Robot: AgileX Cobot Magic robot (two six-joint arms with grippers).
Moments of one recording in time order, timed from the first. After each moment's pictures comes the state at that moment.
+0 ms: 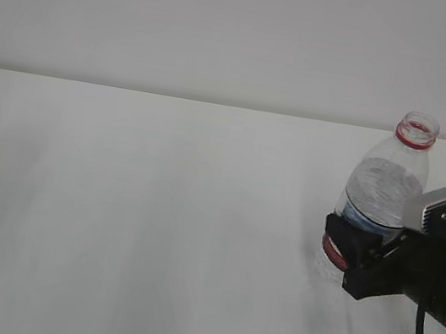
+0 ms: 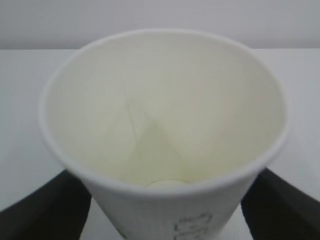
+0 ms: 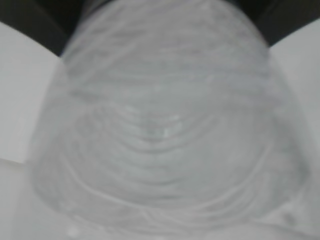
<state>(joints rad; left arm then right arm) 0.23 1.99 -0.44 0.16 -1.15 -0.03 0.22 1.77 -0.31 -0.32 -1.08 0.03</state>
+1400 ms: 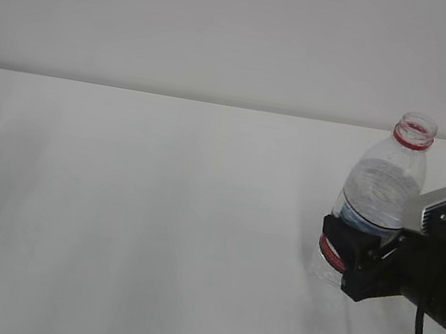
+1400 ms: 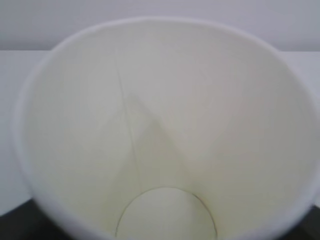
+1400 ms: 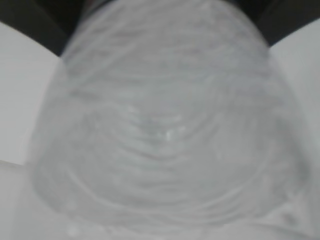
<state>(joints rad) 0.23 2.07 -0.53 0.17 -1.15 -0.05 0.22 1.77 -0.31 -0.33 -1.08 0.04</state>
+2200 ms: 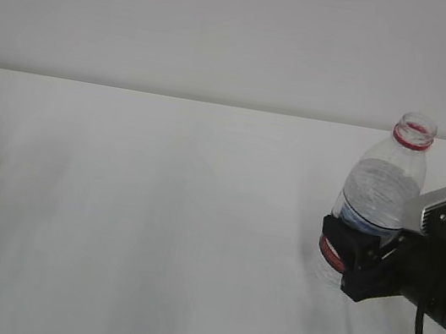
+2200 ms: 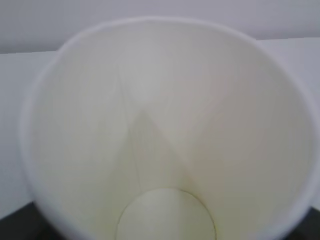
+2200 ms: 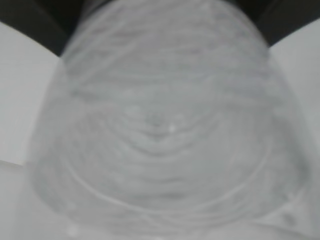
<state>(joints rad) 0.23 1.98 -0.42 0.35 -1.16 -0.08 0.22 1.77 -0.31 -0.33 -1.08 0.04</state>
